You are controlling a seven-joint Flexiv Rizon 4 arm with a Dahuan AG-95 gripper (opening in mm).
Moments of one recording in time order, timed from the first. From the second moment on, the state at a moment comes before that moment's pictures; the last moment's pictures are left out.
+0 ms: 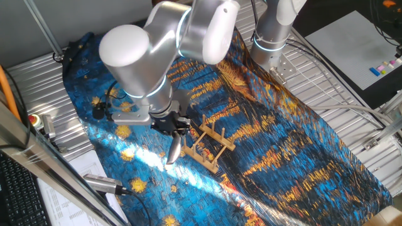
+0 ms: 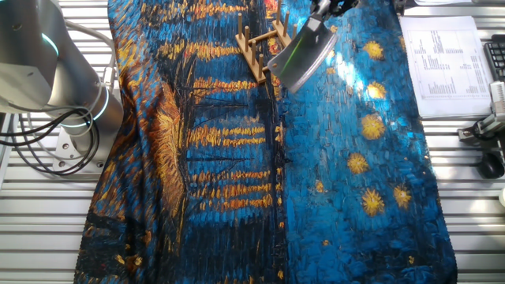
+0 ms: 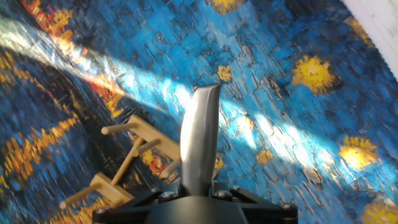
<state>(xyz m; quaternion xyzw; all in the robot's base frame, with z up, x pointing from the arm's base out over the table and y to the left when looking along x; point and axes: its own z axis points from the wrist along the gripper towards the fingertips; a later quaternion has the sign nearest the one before) 0.507 0.212 0.170 0.47 -0.88 -0.08 0.07</state>
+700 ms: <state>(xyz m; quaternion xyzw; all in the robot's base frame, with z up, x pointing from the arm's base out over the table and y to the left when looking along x) 0.504 0.231 0.185 0.43 -0.89 -0.13 0.06</state>
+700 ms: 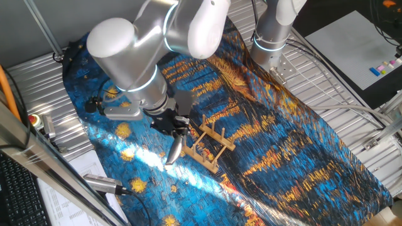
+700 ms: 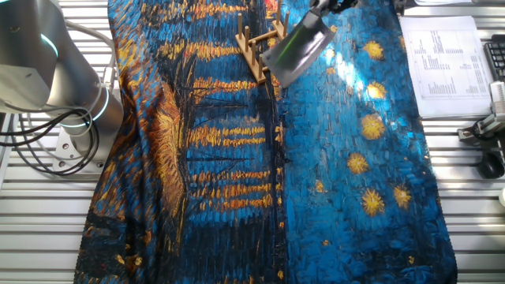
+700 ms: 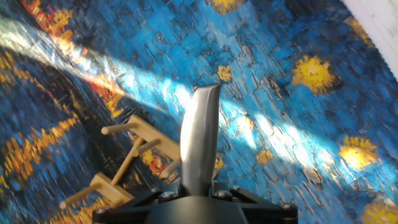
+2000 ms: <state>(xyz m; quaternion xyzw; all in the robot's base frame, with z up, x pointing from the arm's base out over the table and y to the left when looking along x) 0.484 0.266 0.178 0.33 -0.93 -0.17 0.07</state>
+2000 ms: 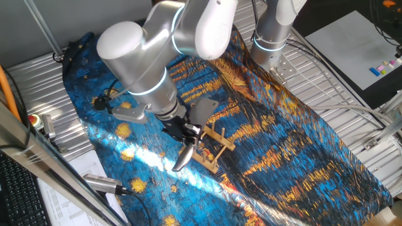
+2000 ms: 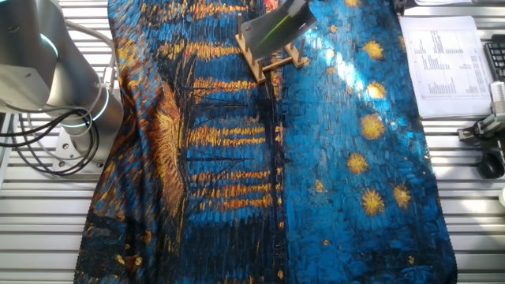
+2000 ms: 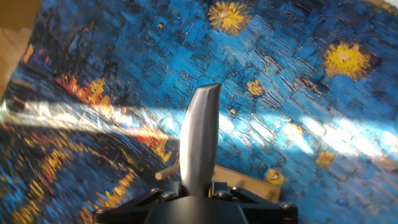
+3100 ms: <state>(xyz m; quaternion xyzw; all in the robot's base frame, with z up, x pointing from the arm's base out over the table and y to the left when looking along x) 0.479 0.291 0.176 0.30 -0.93 -0.18 0.06</state>
